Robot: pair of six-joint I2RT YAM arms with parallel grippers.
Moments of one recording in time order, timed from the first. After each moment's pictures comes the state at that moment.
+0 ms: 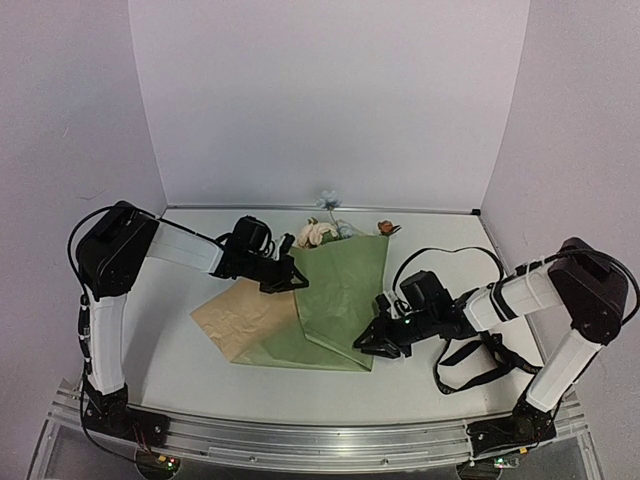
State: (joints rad) left arm -0.62 2.08 1.24 0.11 0.59 -0.65; right arm 0.75 1.67 0.67 0.17 -0.50 0.98
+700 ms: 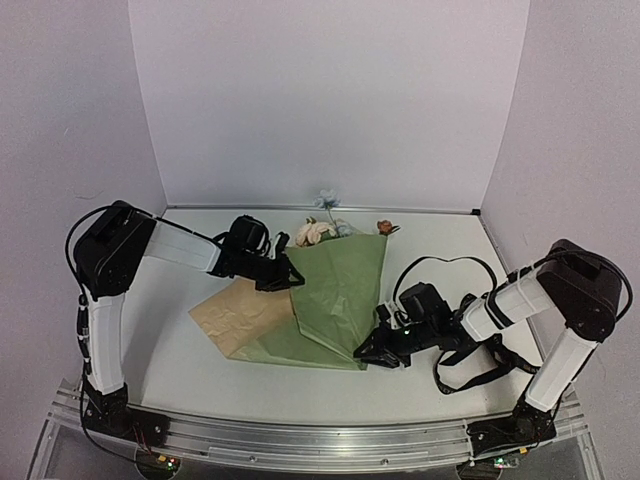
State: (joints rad) left arm -0.60 2.06 1.24 0.09 0.53 -0.65; right arm 0.78 1.72 0.59 0.29 -0.47 1.02
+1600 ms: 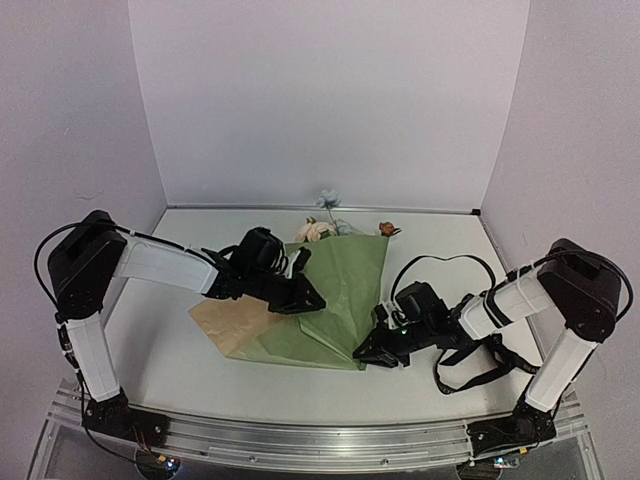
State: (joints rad) left arm -0.82 1.84 1.08 0.09 0.49 -0.74; right arm 0.80 1.72 0.62 0.23 -0.45 1.00
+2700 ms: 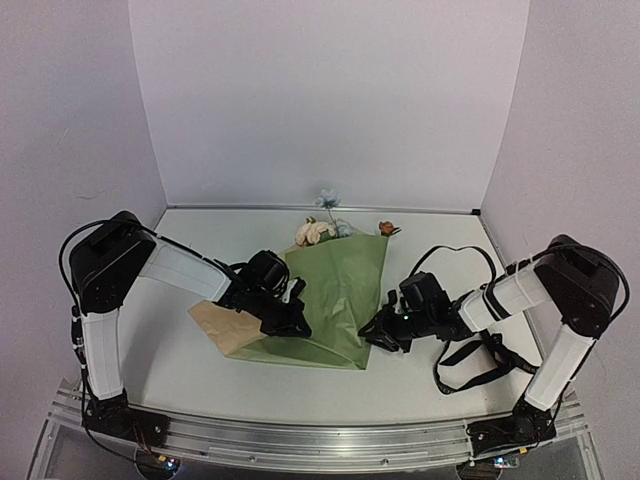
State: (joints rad) left arm -0.82 1.98 1.07 -0.04 0.46 -0.72; right arm 0.73 1.73 0.66 0.28 -0.30 1.12
